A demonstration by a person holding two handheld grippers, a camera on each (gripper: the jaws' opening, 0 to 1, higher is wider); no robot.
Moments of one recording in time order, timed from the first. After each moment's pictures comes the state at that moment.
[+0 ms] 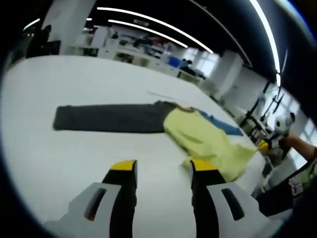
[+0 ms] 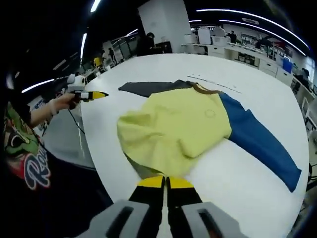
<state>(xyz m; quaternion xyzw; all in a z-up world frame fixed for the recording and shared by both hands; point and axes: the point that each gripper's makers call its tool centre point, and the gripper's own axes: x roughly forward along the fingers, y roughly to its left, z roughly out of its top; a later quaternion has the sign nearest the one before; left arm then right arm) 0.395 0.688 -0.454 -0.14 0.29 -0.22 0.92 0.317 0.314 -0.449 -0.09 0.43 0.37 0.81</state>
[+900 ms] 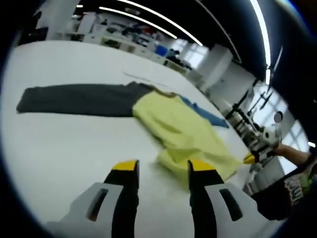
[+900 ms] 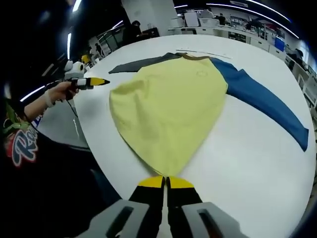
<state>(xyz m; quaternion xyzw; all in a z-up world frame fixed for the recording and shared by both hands) 0.395 0.604 -0.490 -0.20 0.34 -0.29 0.87 0.286 0.281 -0.506 -0.05 0.49 0.34 0.80</state>
